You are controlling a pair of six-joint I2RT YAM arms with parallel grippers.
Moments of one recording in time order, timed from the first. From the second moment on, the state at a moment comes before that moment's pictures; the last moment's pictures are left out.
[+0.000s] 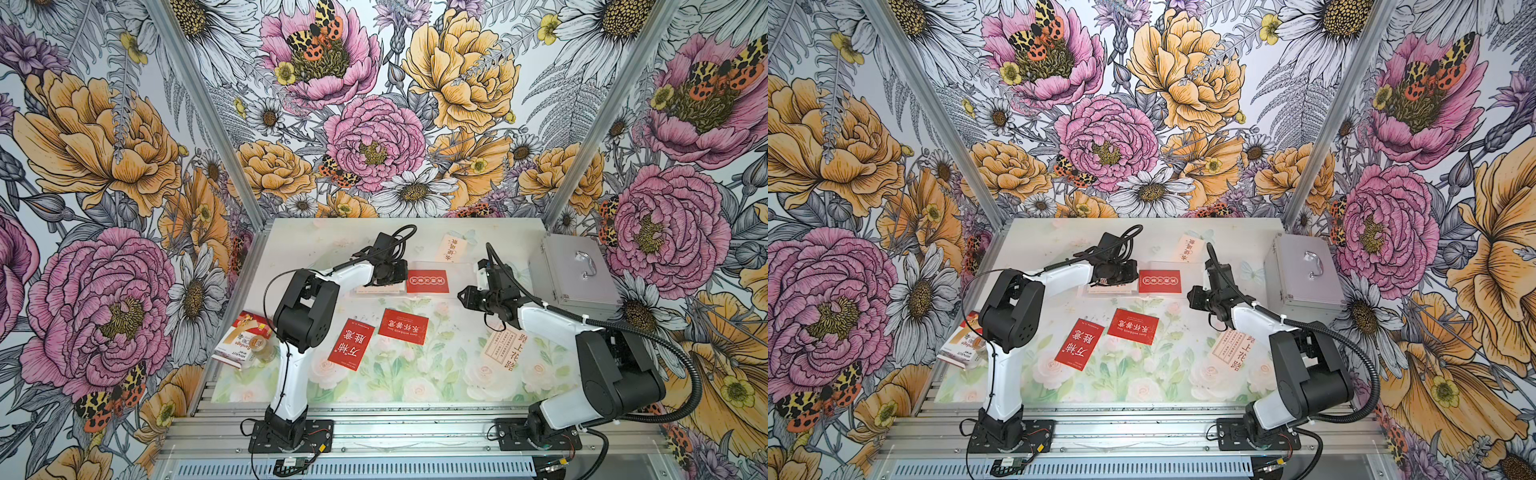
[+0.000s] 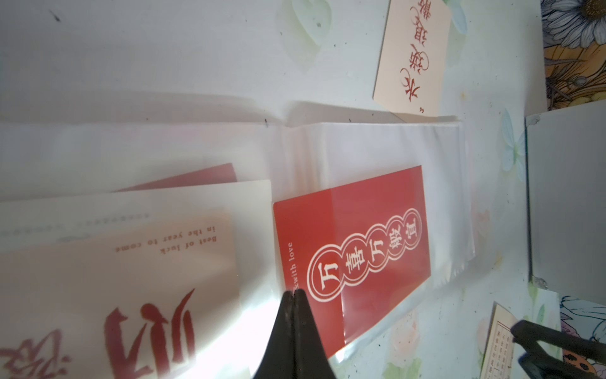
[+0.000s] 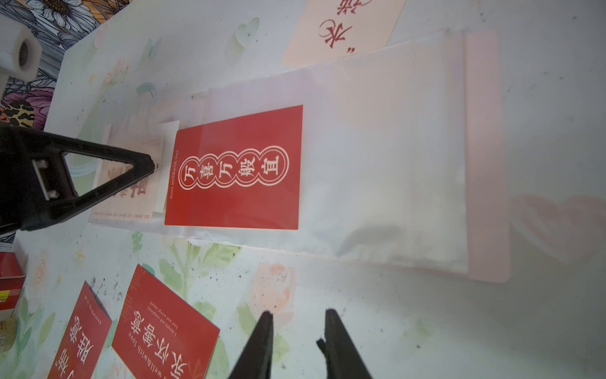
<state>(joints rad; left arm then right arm) -0.51 2.11 1.51 -0.37 0.23 -0.55 0.26 1.50 0.74 -0.06 -0.25 0.43</state>
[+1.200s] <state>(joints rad) -0.57 2.23 1.61 -0.40 0.24 -0.55 0.26 1.49 0.74 -0.07 -0.25 0.43</state>
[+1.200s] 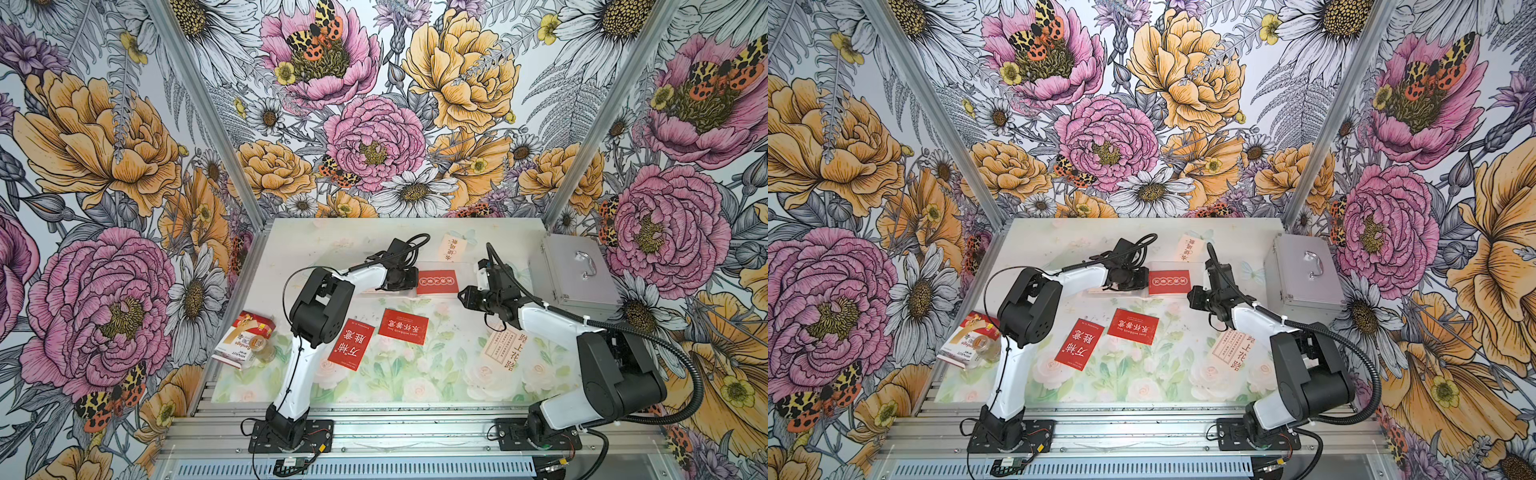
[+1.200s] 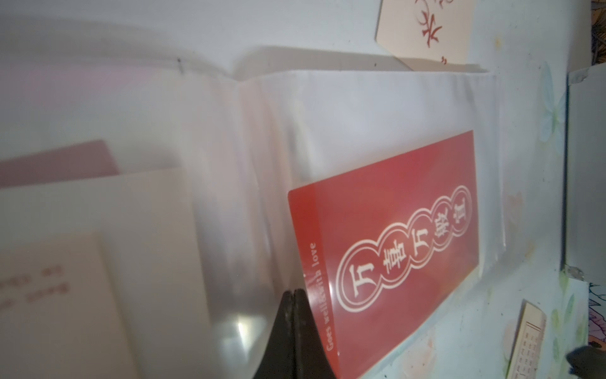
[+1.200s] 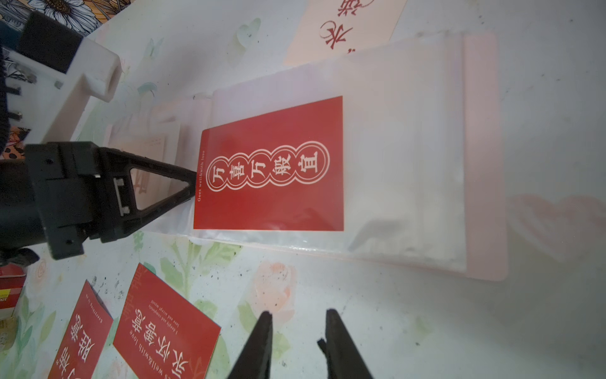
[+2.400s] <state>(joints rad) -0.61 2.19 1.67 -0.48 0.24 -0.52 0.20 1.49 0.74 -0.07 -0.21 0.41</state>
